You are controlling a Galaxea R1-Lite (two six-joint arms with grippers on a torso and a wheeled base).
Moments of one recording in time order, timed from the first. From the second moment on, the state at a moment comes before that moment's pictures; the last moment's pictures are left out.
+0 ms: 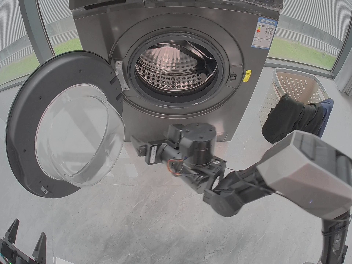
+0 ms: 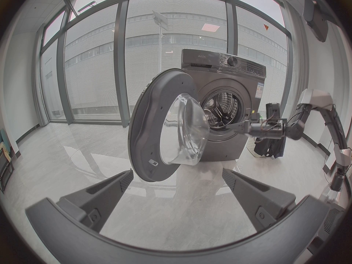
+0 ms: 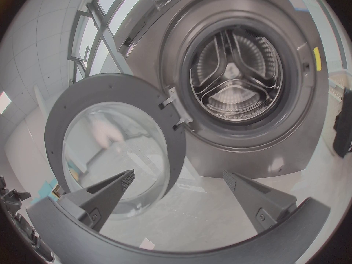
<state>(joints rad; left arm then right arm) 0.00 0.02 -0.02 0.00 0.01 -0.04 0.85 2.31 -1.33 -1.00 -0.20 0.26</state>
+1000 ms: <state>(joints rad) 0.00 0.02 -0.02 0.00 0.01 -0.03 0.18 0.87 -0.05 -0.69 -0.13 0.04</state>
